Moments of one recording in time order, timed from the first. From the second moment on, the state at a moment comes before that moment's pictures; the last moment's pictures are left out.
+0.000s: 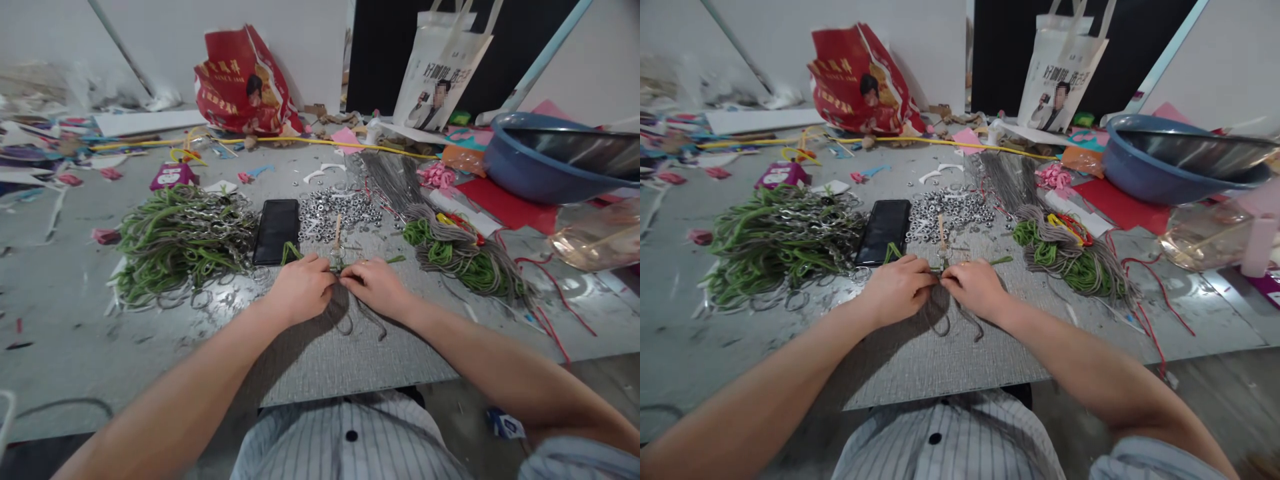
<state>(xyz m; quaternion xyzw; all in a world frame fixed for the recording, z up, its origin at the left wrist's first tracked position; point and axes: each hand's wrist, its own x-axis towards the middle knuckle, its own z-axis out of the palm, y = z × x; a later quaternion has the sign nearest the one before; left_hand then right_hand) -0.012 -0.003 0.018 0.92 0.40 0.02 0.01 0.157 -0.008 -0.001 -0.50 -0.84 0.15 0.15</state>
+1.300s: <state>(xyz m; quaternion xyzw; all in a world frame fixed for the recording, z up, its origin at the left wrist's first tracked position) -0.014 -0.002 0.012 0.91 0.40 0.05 0.01 0.170 -0.002 0.051 -0.52 -0.80 -0.19 0.23</state>
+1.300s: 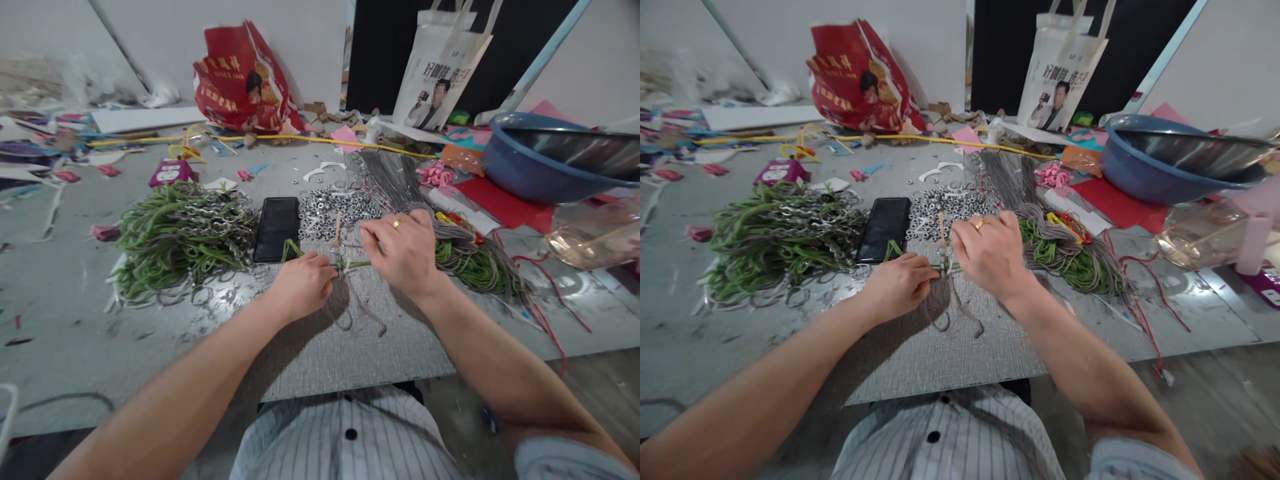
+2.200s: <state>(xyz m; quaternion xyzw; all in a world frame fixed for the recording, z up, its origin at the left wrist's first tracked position) -0.014 -0.003 0.016 0.91 0.42 0.05 0.02 0.218 0.020 0.035 -0.53 -0.84 0.01 -0.09</state>
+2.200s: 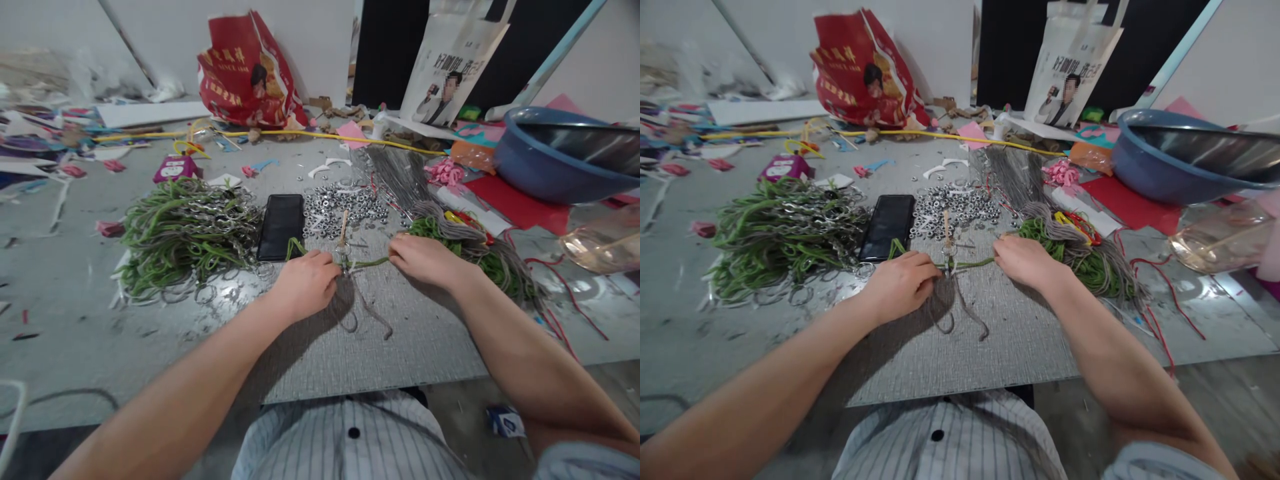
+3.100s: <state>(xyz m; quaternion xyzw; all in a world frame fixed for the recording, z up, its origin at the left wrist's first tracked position) -0.013 -0.003 0.014 0.91 0.41 0.03 0.05 0.219 0.004 0.050 -0.31 -0.76 0.57 -0.07</state>
